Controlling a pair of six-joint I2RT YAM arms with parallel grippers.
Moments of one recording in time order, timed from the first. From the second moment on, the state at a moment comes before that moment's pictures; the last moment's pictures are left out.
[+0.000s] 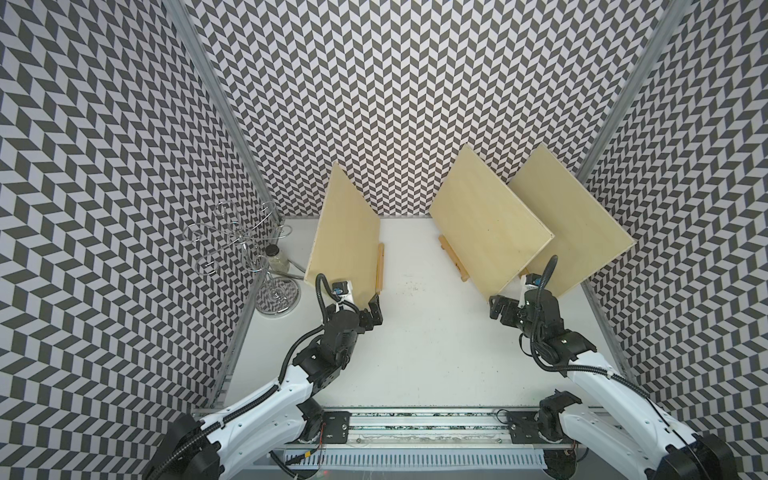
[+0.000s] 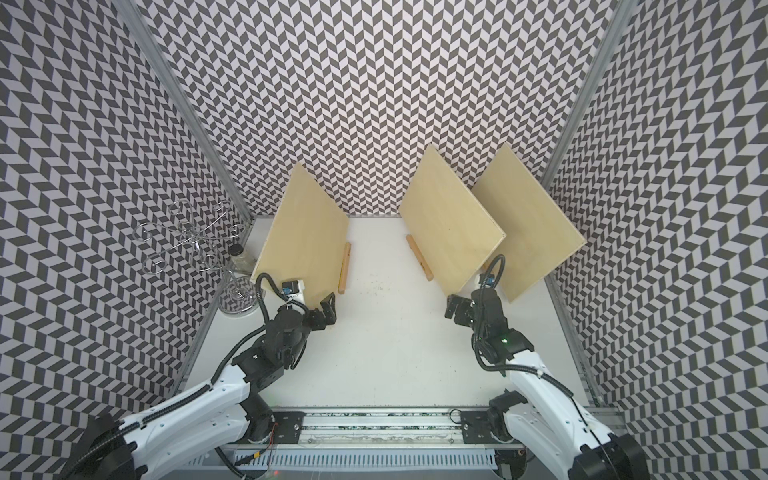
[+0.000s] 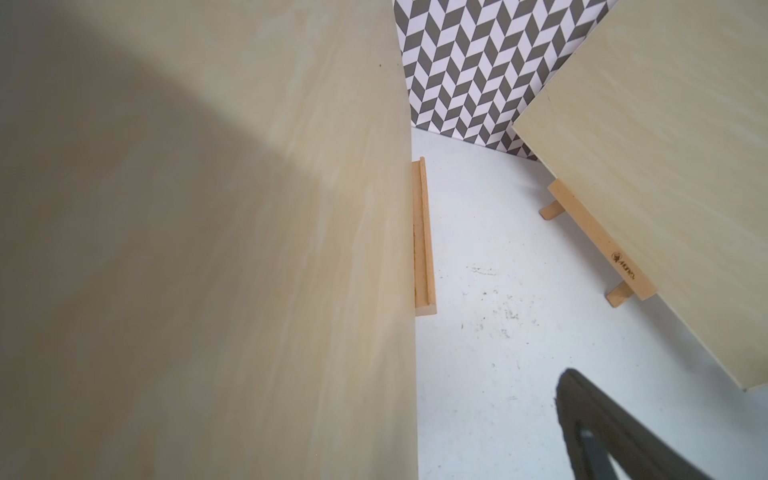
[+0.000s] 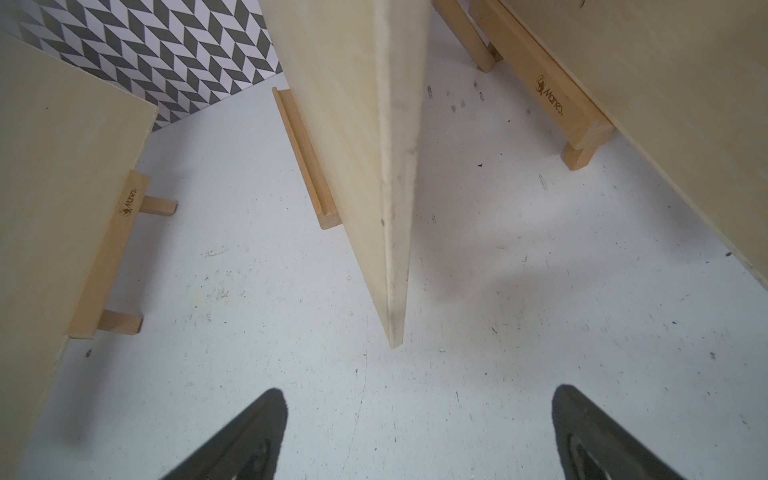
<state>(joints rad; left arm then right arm) -0.68 0.89 0.36 0.20 -0.49 -0.47 0.32 0.89 0.48 -0.23 0.13 0.49</state>
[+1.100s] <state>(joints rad) -0.86 1.59 0.61 0.71 -0.29 -0.39 0.32 0.85 0.50 -0.23 0.21 0.49</state>
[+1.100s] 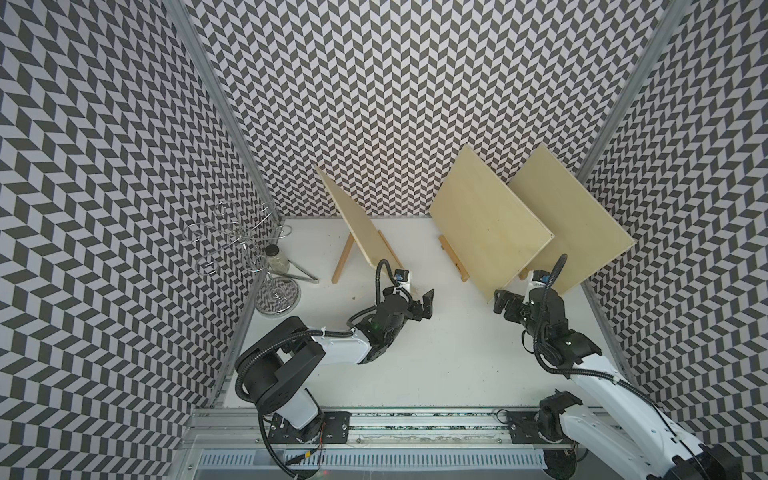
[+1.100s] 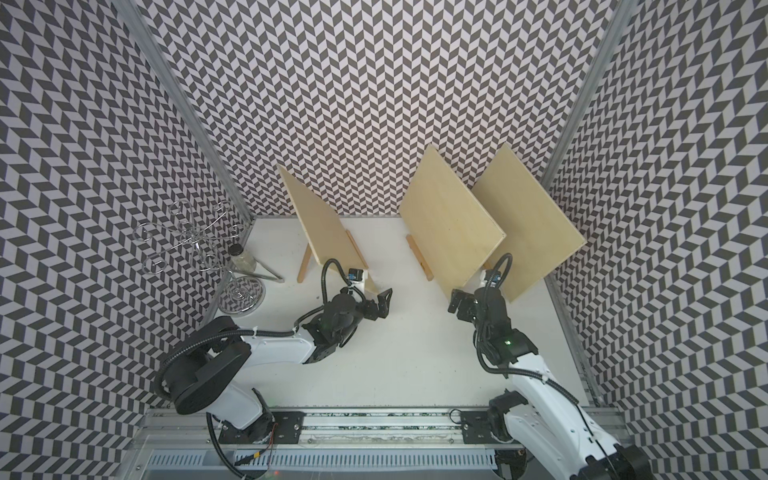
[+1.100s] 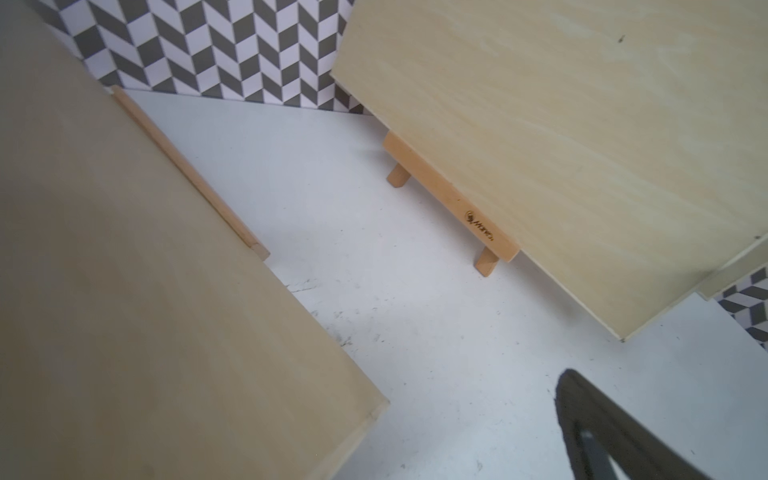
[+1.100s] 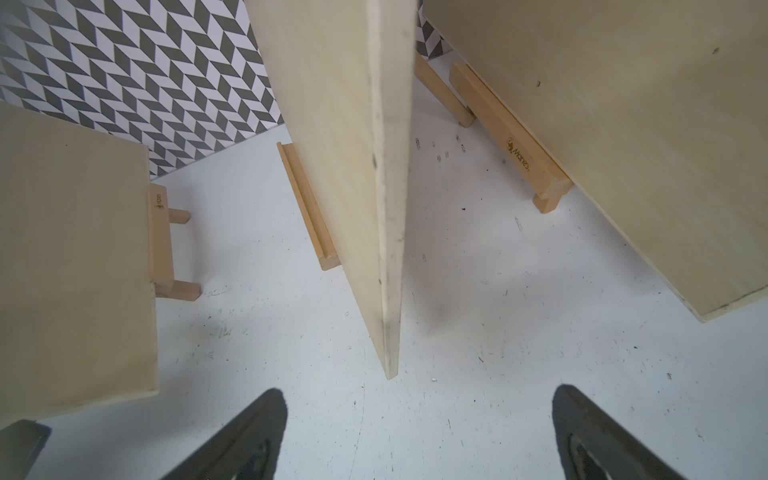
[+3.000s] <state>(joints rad) -0.23 1.04 0.52 0.08 -0.62 -0.51 0.20 0.77 0.50 -0.46 0.39 0.70</state>
